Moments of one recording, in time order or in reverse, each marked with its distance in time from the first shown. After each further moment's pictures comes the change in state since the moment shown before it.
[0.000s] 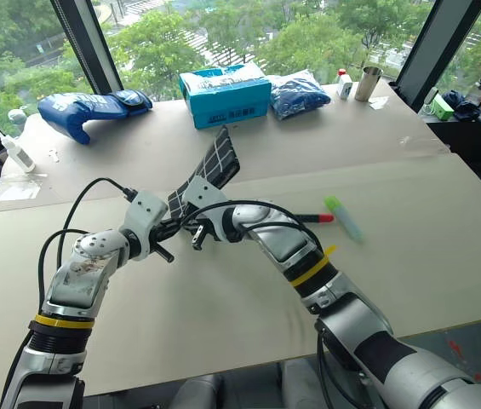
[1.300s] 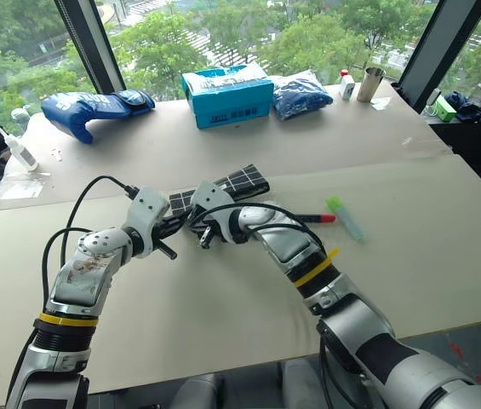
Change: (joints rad) left arm -0.009 -0.019 0.003 -0.001 0.000 -0.004 0.018; right arm 0.018 -0.055 -0.079 0.013 0.002 -0.019 0.021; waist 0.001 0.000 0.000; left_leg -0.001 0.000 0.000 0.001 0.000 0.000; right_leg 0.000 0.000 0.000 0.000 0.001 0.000
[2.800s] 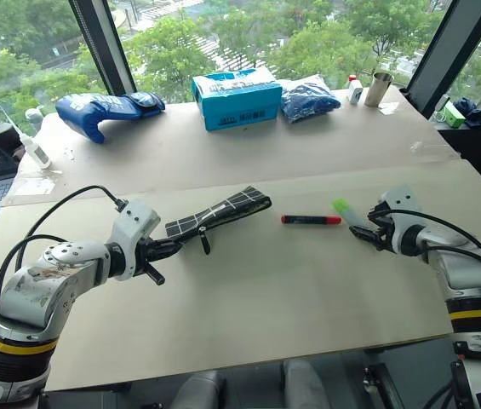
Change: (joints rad) left arm 0.105 0.182 0.090 -0.334 -0.300 0.422 -0.035; right arm 0.434 -0.652 -0.425 -0.154 0.128 0.004 -0.040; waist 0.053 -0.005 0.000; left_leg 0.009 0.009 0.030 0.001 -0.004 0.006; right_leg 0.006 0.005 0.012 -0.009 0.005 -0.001
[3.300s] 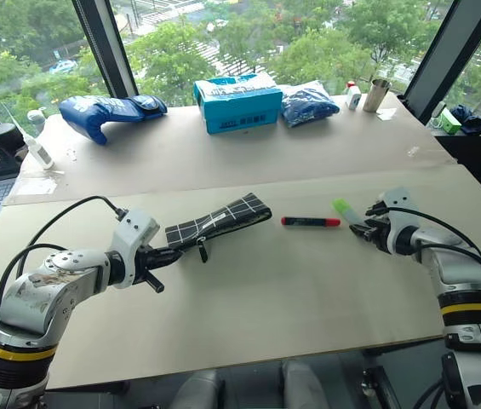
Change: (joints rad) left arm 0.051 -0.002 0.004 0.003 -0.021 -0.002 -0.001; right arm -0.037 0.029 -0.024 0.079 0.015 -0.024 -0.017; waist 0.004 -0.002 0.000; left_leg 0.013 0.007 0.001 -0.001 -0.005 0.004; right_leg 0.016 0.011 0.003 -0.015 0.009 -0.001
